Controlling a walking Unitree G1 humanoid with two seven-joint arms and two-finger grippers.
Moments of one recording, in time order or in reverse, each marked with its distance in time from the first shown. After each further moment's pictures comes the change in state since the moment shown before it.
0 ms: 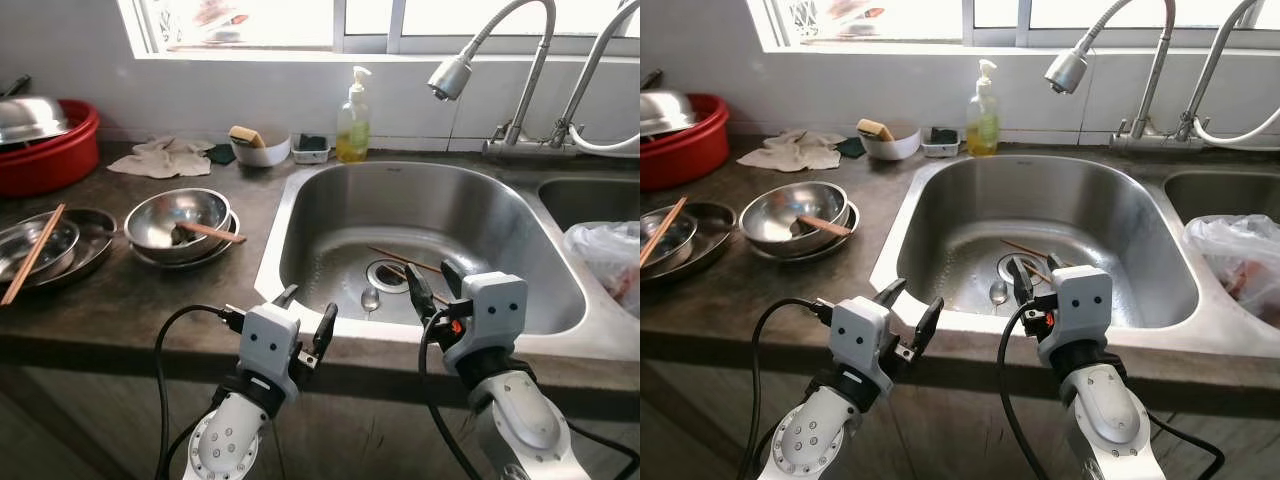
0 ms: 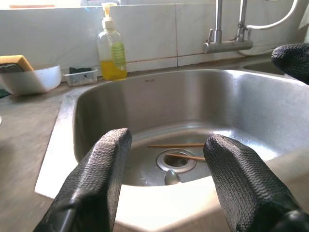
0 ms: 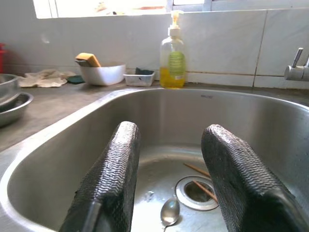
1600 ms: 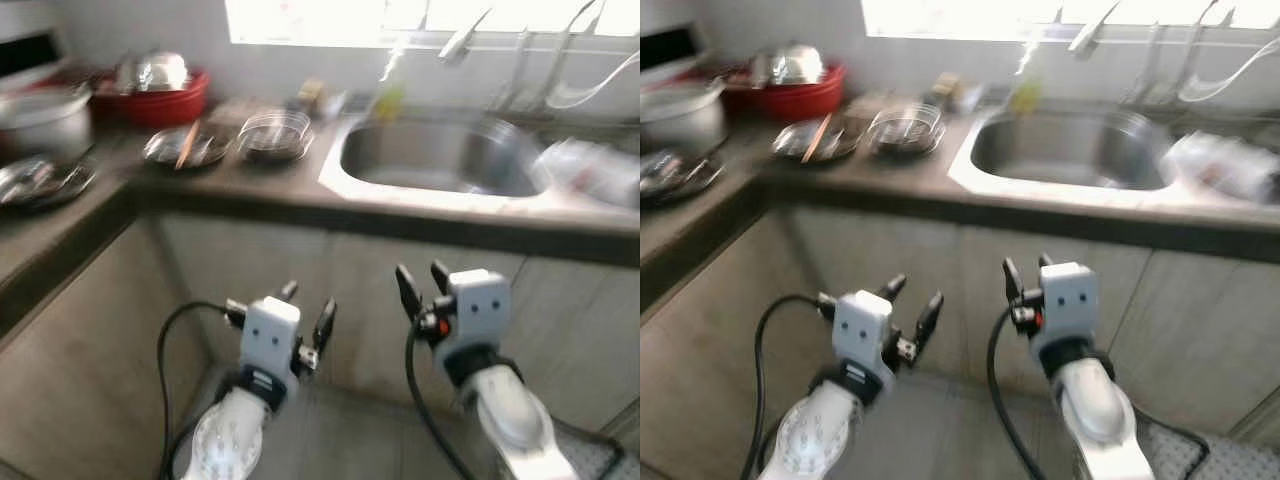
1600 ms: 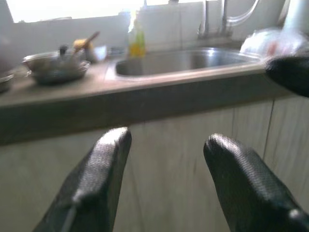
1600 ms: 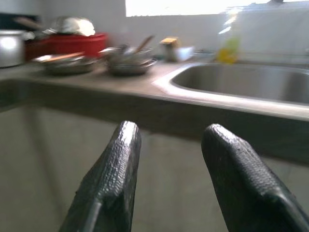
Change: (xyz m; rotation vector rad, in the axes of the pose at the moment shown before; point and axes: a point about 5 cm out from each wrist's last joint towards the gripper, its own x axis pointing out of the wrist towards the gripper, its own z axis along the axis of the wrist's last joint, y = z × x) left arm 0.000 -0.004 -0.006 -0.011 0.034 0.009; right arm 0.003 0.005 -0.012 -0.018 0.050 0.001
